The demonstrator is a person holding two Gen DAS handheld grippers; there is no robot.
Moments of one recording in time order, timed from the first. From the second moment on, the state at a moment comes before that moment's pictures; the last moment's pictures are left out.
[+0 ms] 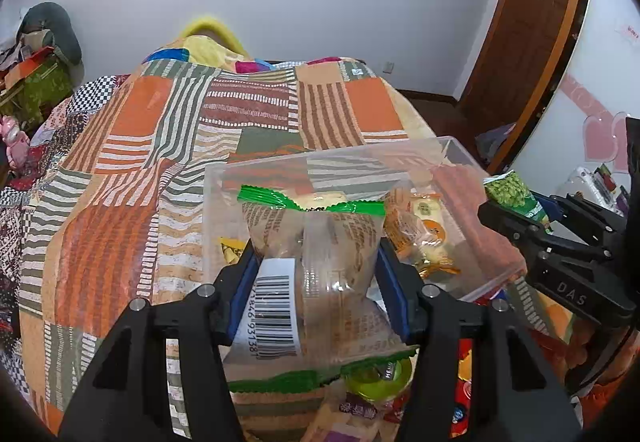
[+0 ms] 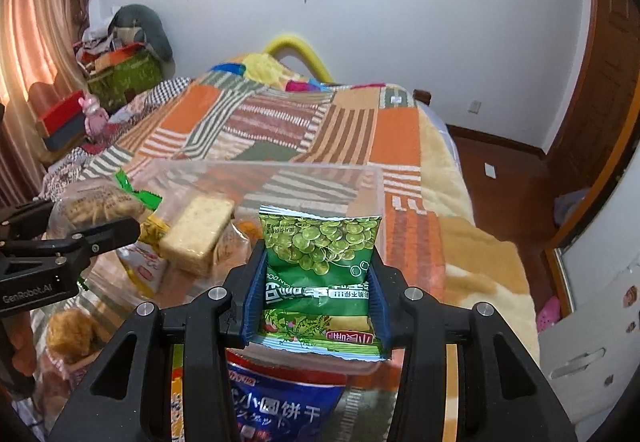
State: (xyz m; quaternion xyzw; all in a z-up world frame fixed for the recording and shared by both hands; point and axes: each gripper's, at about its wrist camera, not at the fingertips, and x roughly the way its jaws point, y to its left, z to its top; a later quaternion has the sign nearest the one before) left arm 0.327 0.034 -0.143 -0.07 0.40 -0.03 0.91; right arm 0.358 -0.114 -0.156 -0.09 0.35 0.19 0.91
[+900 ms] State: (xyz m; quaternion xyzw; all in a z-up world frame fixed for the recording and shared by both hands) left arm 0.216 0.085 -0.140 -0.04 0.41 0.02 0.91; right arm 0.269 -0.129 -0.131 -0.10 0.32 0.22 0.92
